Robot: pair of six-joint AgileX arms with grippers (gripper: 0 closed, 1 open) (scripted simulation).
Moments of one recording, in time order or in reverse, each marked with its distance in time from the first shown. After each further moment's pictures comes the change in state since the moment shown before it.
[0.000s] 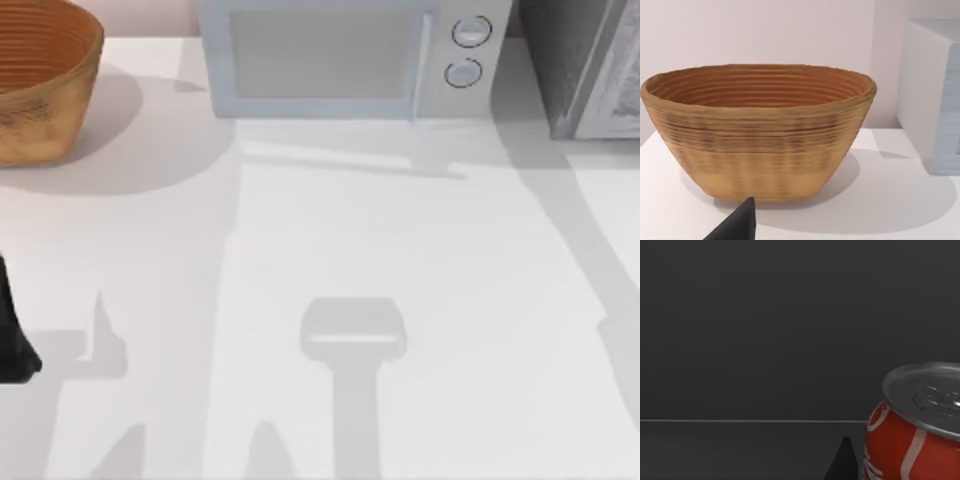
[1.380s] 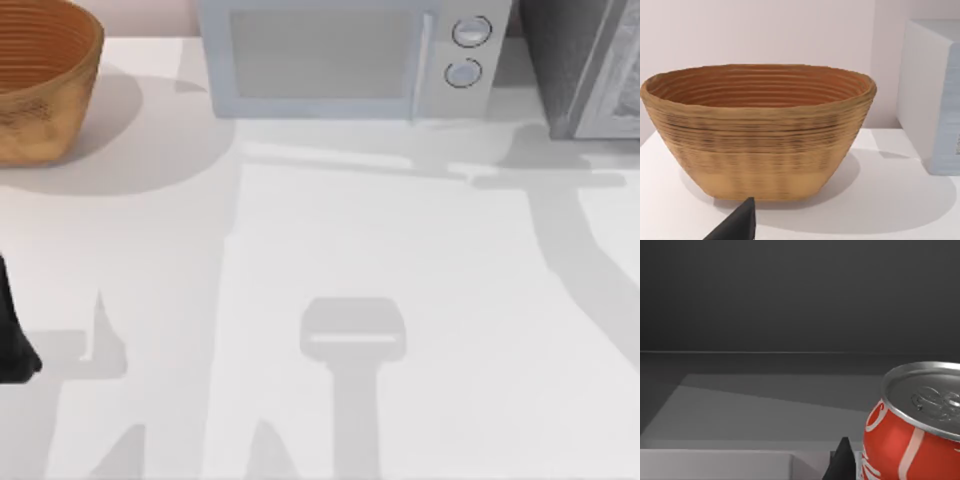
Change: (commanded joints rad) left arm 0.000 0.000 0.000 0.000 0.000 0.000; right arm 0.227 -0.553 -0.248 -0.297 0.208 -0.004
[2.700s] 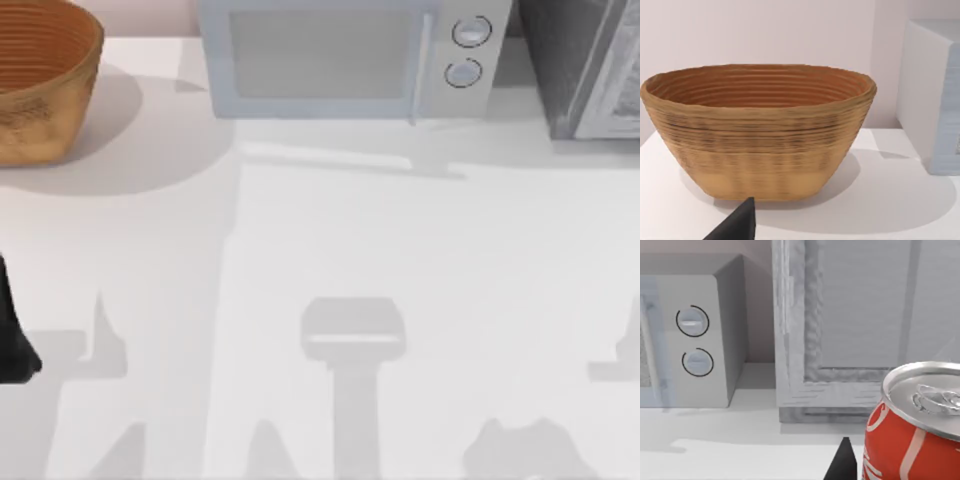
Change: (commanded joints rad) left arm 0.000 0.000 0.000 0.000 0.000 0.000; right arm -0.487 -1.104 -1.663 0.544 -0.488 -0.009
